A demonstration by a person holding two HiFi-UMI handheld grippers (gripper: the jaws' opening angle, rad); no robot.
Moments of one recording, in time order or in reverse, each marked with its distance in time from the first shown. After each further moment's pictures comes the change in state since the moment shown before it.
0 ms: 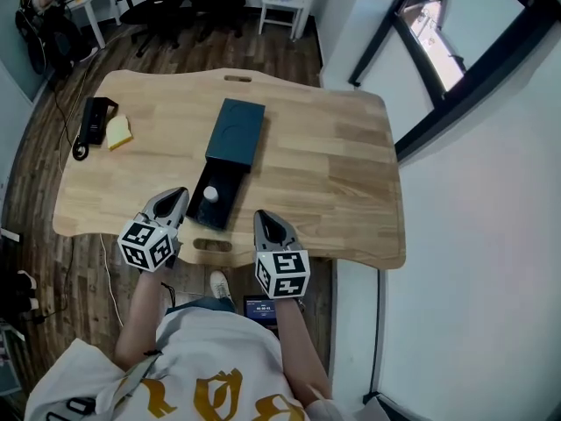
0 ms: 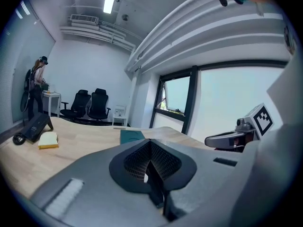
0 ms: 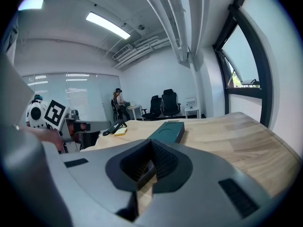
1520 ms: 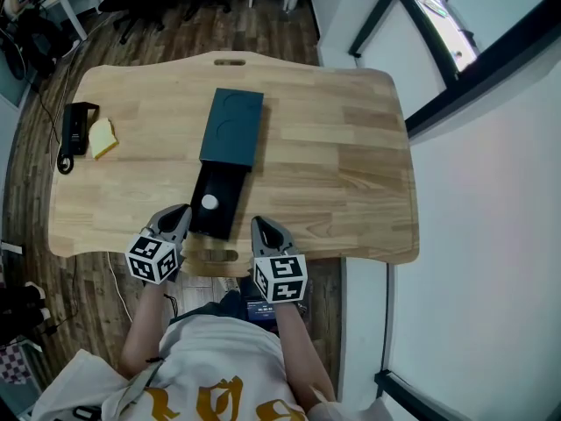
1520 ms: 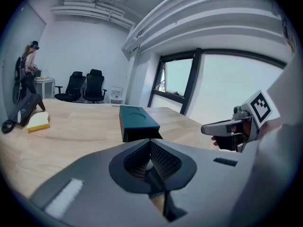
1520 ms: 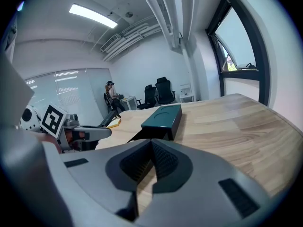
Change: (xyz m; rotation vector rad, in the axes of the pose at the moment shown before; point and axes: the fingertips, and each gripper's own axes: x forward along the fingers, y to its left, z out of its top) left arm 0.044 0.034 -0.083 -0.018 0.222 -0.061; right arm 0.059 -0.013 -0.053 0.098 0.124 -0.044
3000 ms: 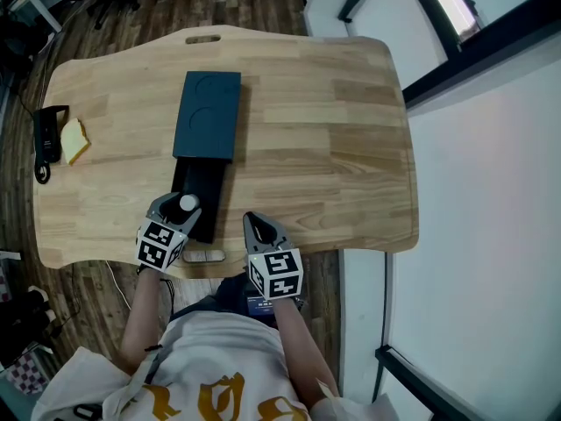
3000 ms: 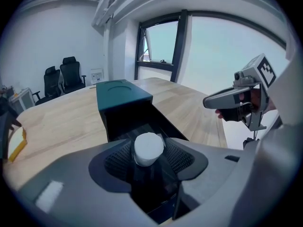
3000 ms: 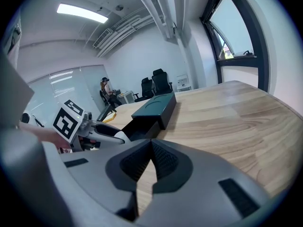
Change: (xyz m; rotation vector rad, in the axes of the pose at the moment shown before) left arm 0.083 -0.008 -0.055 0.242 0.348 -0.087; right arm 0.025 -0.037 -0.031 0.066 0.088 0.005
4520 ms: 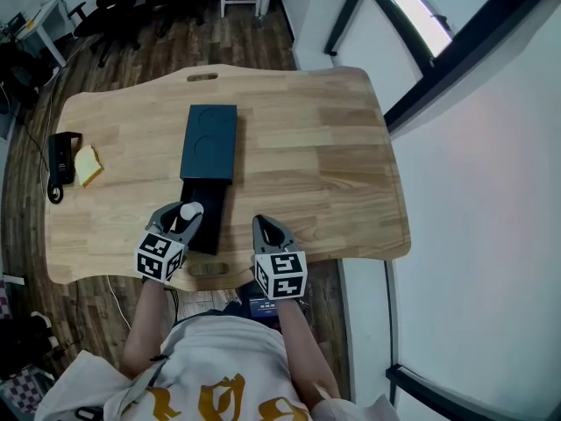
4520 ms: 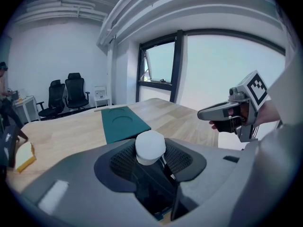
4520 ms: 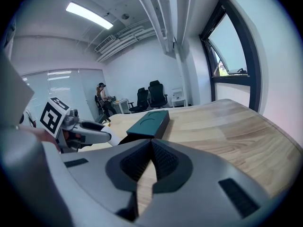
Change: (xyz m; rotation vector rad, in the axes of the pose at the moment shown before) left arm -0.054 -0.006 0.069 0.003 -0.212 0.019; right arm -0.035 -0.009 0.051 -0.047 -0.117 -0.100
